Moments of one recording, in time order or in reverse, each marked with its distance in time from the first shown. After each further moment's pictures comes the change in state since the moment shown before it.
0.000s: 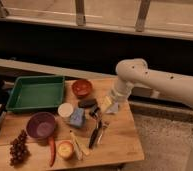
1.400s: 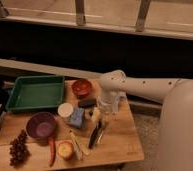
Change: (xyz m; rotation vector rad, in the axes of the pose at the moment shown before) arm -0.013 0.027 0.096 0.014 0.135 -0.039
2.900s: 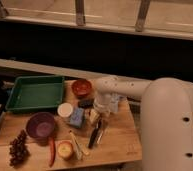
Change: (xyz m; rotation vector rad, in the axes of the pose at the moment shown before) arm -0.031 -0.015 0.053 -0.020 0.026 -0.009
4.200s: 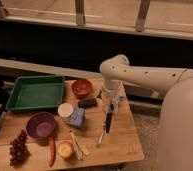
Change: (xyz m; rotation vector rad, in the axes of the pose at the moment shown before) arm 0.001 -0.034 -0.152 0.231 -0.157 0.009
